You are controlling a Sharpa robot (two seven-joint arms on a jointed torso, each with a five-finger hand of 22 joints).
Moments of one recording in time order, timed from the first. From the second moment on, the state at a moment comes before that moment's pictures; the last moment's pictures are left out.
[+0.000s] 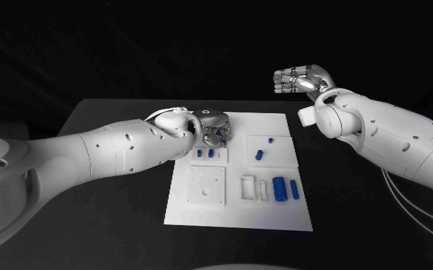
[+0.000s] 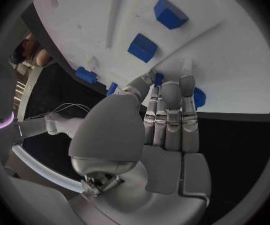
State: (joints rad) left arm 1.30 -0.45 -0.24 1.14 -1.46 -0.20 0.05; left_hand 1.39 -0.11 0.26 -0.06 0.19 1.12 0.09 0.07 0.07 1.24 0.05 0.06 0.06 1.31 -0.04 1.15 0.36 0.07 1.22 -0.06 0.42 1.31; right arm 1.10 -0.67 0.26 1.13 -0.58 -0.34 0.15; right_hand 1.20 -0.06 0.35 -0.15 0.34 0.99 0.16 0.06 0.06 1.10 0.14 0.06 0.06 1.09 0.15 0.06 0.06 0.14 1.06 0.15 0.08 0.07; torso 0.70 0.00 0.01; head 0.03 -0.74
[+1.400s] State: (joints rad) left arm 1.29 -0.48 -0.24 1.13 -1.45 -0.22 0.07; left_hand 1.43 -0.04 0.25 -0.14 0.21 1.22 0.09 0.07 0.07 1.33 0.03 0.05 0.06 1.35 -0.06 1.16 0.37 0.08 1.21 -0.06 0.49 1.31; right arm 1.10 -0.68 0.26 1.13 -0.58 -0.34 0.15; right_hand 1.20 -0.06 0.35 -0.15 0.34 0.99 0.16 0.06 0.06 1.10 0.14 0.06 0.06 1.09 0.14 0.06 0.06 0.14 1.06 0.15 0.08 0.07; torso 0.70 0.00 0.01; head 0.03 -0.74
